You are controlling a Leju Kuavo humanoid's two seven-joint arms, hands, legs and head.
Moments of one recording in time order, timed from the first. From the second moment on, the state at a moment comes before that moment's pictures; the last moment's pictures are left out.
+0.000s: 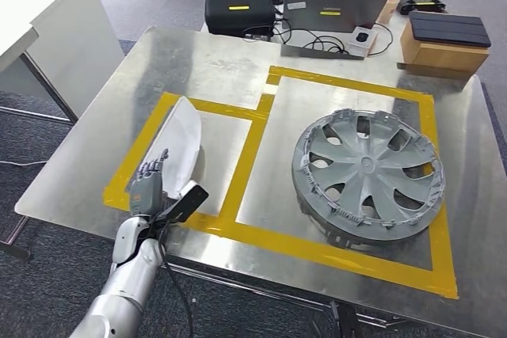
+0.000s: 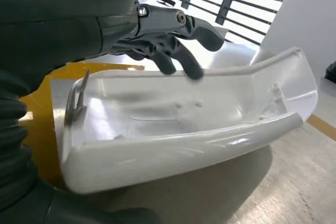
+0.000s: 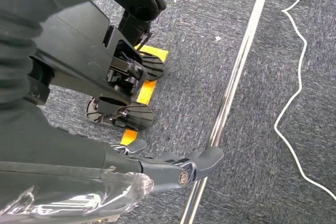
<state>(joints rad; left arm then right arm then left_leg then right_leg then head) -0.31 -0.27 0.05 -0.78 -1.21 0.54 -0.24 -0.15 0.20 -0.81 -0.26 0.97 0.02 -0.56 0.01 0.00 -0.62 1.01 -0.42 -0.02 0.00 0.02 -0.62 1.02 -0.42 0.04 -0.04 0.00</state>
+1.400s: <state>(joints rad) 0.04 -0.28 0.03 -1.35 -0.74 0.40 -0.64 -0.14 0.20 -0.82 -0.25 0.91 -0.01 -0.61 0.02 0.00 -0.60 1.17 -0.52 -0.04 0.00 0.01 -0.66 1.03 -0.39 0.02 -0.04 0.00</state>
